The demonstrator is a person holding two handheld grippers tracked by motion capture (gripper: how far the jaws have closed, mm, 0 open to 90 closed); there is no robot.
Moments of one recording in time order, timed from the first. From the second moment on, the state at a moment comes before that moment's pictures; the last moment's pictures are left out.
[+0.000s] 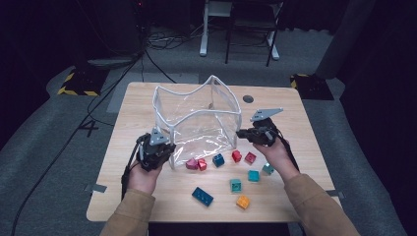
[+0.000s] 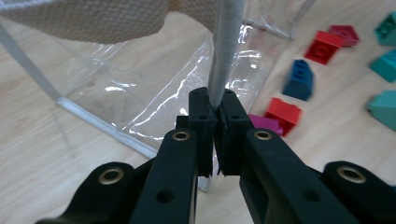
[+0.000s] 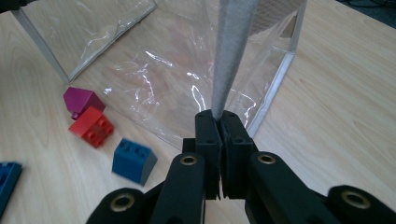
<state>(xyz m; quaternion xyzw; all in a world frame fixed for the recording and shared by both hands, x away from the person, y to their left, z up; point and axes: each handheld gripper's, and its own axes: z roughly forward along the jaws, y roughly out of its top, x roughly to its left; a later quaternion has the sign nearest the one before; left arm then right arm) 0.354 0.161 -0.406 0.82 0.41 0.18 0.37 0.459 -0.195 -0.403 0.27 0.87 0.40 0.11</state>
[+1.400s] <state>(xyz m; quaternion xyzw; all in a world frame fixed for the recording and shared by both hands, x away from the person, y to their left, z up) 0.302 0.167 -0.443 0.84 0.37 0.16 0.36 0.373 -0.314 -0.422 0.35 0.82 0.44 0.13</state>
